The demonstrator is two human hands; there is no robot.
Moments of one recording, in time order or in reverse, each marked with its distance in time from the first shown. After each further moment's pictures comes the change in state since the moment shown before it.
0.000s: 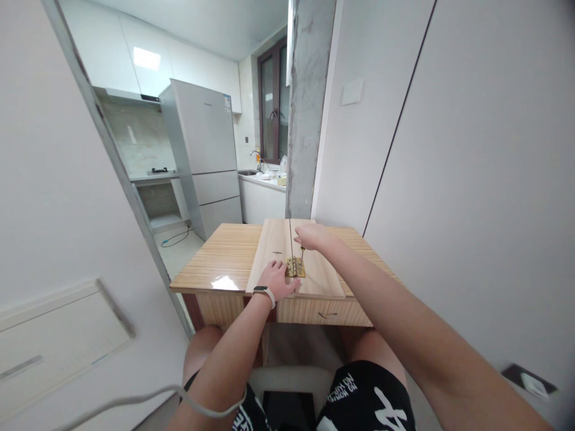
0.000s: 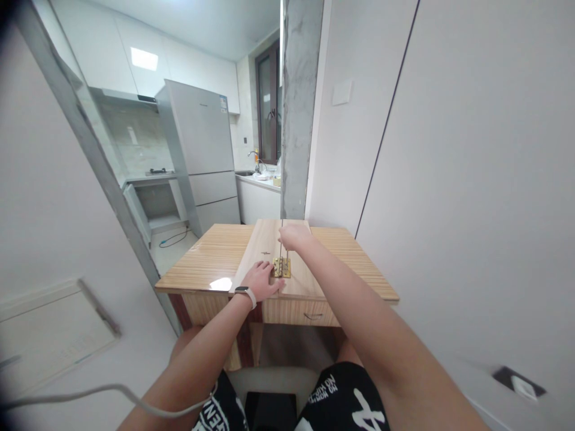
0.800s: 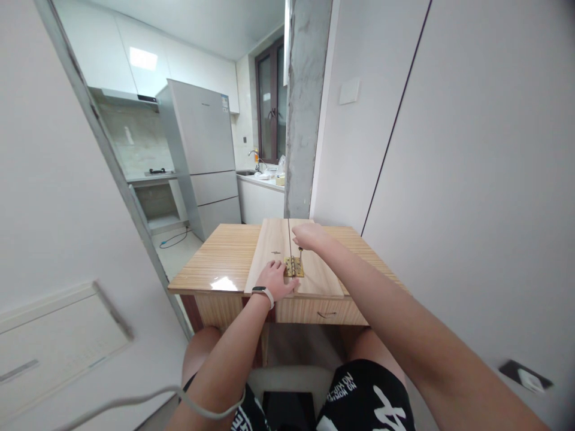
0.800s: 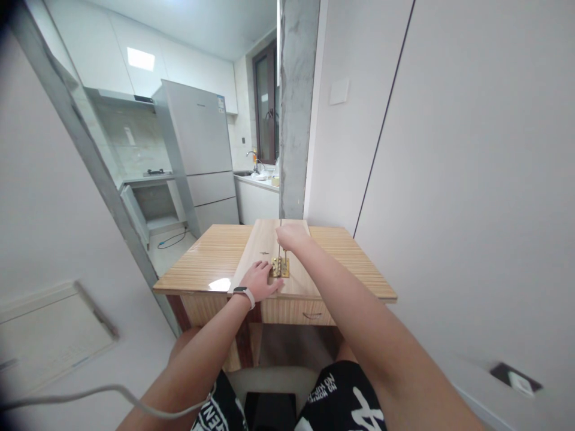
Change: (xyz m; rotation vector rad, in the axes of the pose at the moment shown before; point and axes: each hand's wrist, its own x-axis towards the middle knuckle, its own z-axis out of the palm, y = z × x) left_hand 0.000 0.002 -0.003 0.012 -0.018 0.006; right_hand -0.004 -0.006 -0.002 -0.024 0.019 0.000
